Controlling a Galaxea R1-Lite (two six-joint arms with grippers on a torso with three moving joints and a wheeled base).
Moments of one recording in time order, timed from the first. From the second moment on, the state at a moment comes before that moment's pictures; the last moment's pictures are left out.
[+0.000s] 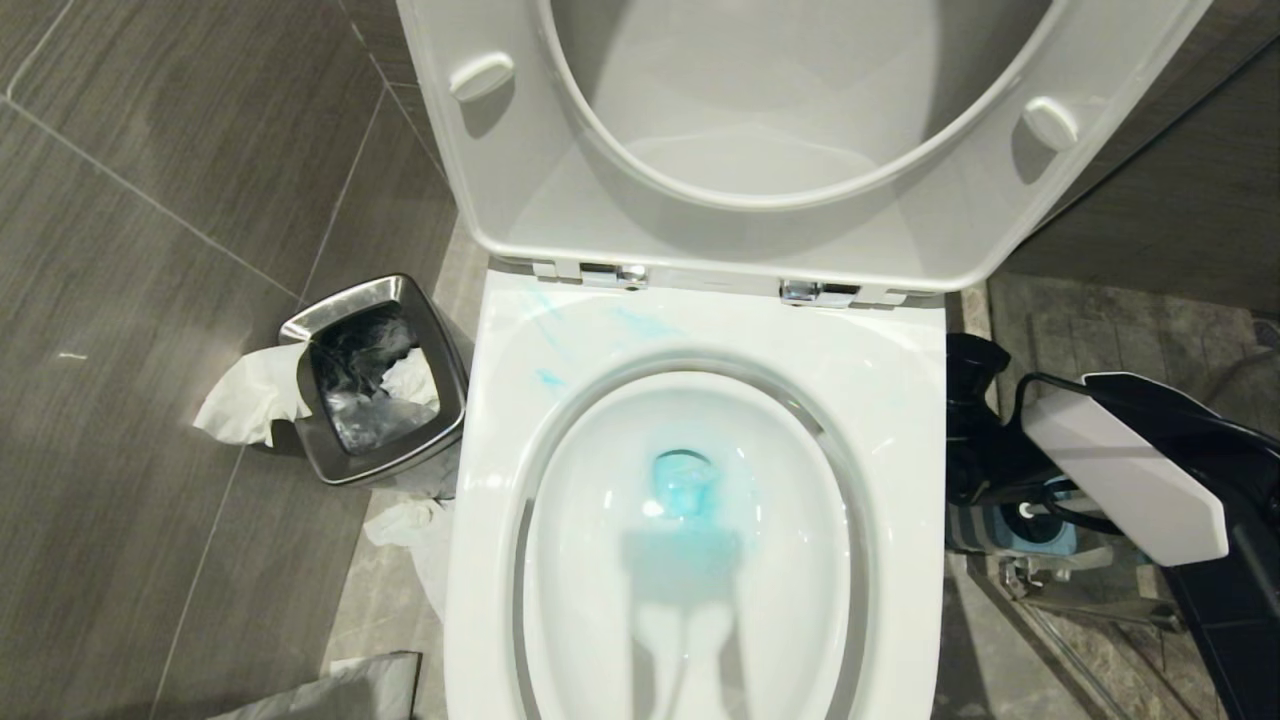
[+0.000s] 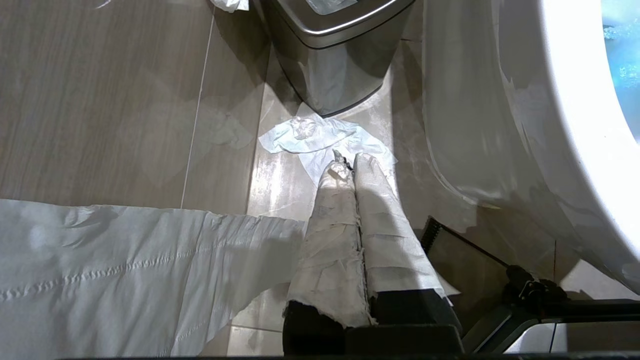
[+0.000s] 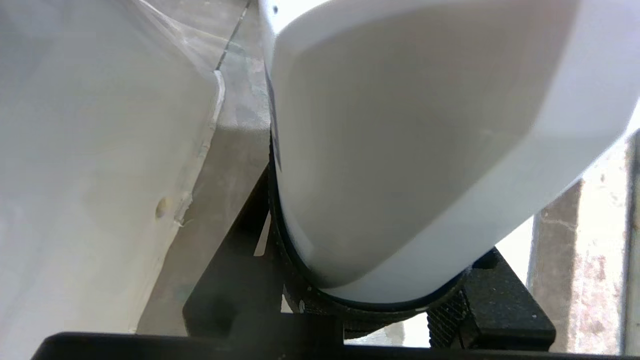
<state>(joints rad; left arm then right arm) 0.00 0.00 0.00 0.01 0.00 0.01 0.09 2.57 -1.58 -1.15 -0.07 -0.19</state>
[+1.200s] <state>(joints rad) 0.00 0.00 0.00 0.01 0.00 0.01 0.09 2.61 -1.59 -1.20 -0.07 -0.19</state>
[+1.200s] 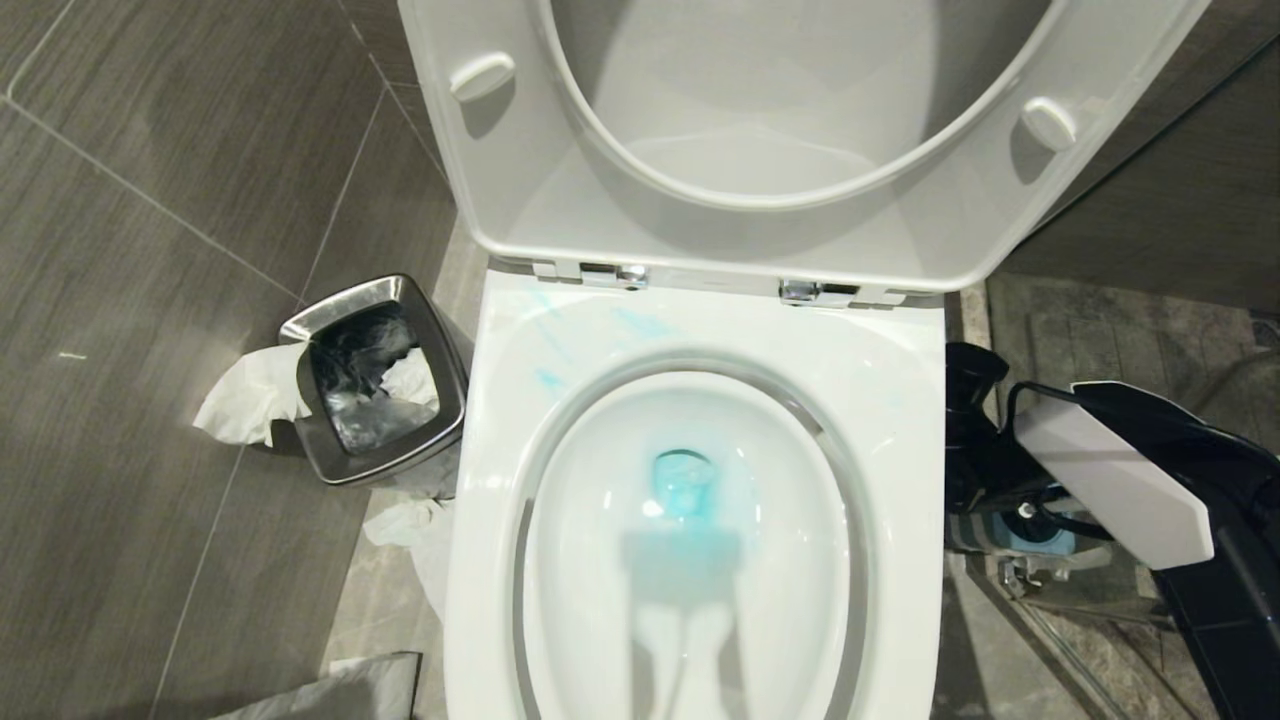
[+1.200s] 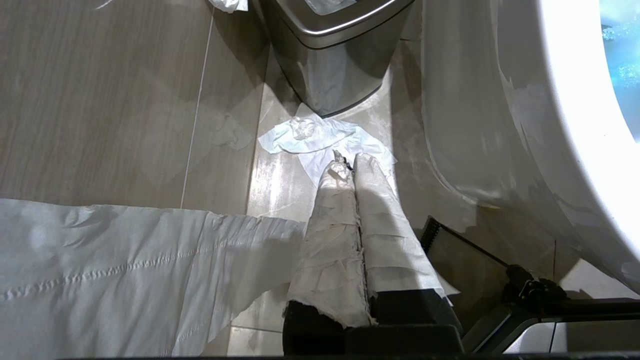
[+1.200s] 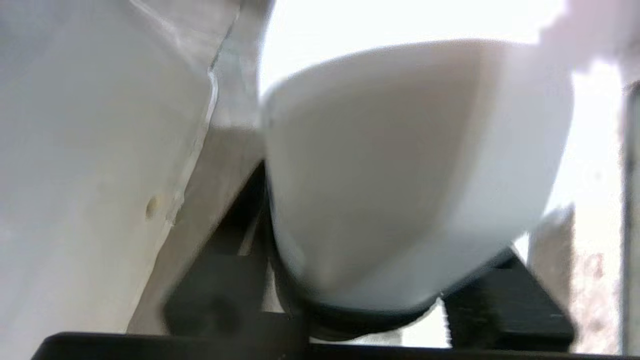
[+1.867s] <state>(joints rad) 0.00 0.00 0.00 0.01 -0.01 0.01 0.09 2.60 -1.55 -1.20 -0.07 -0.19</state>
